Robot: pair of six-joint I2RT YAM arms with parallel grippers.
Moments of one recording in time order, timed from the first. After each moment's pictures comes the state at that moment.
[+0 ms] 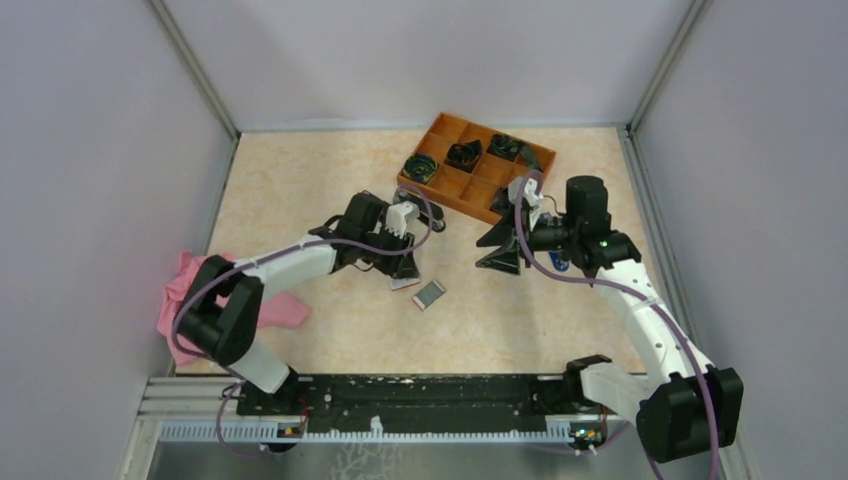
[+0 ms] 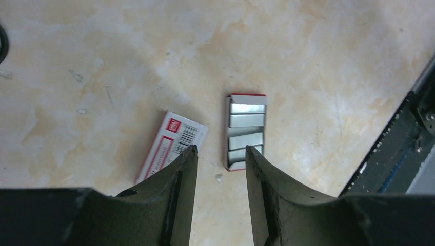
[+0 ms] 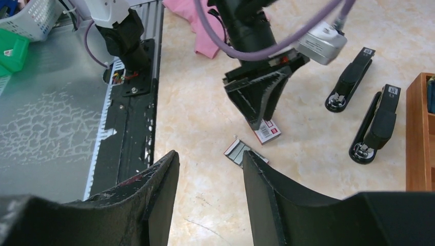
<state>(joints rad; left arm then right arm) -0.57 1.64 0.94 -0.17 0.46 -0.09 0.21 1.06 0.89 -0.36 -1.24 -0.34</state>
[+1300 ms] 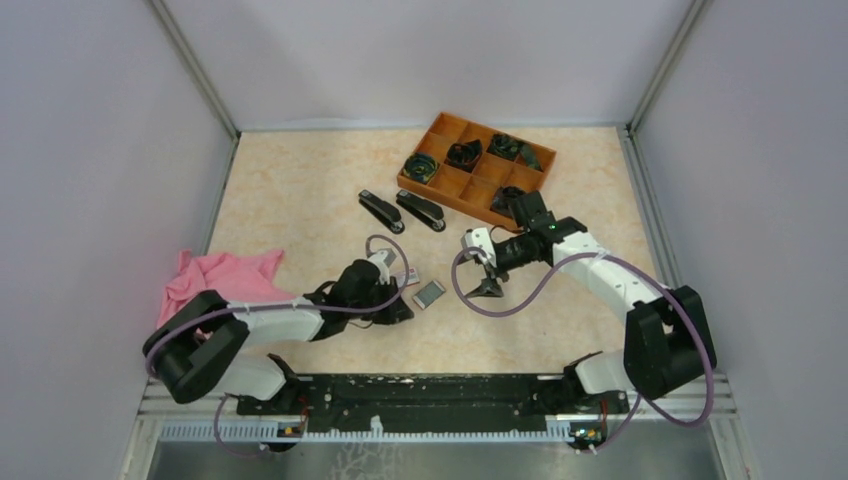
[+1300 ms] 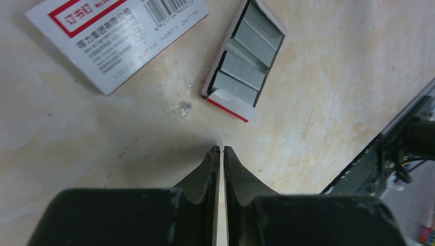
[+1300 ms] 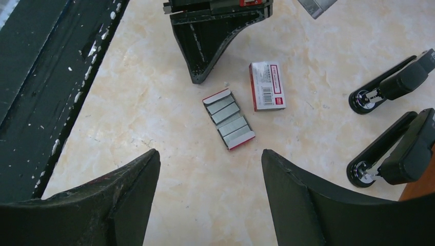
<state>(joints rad) -0.80 1.34 0.37 0.27 0.15 -0.72 0.42 1.37 0.92 -0.65 -1.06 -1.24</state>
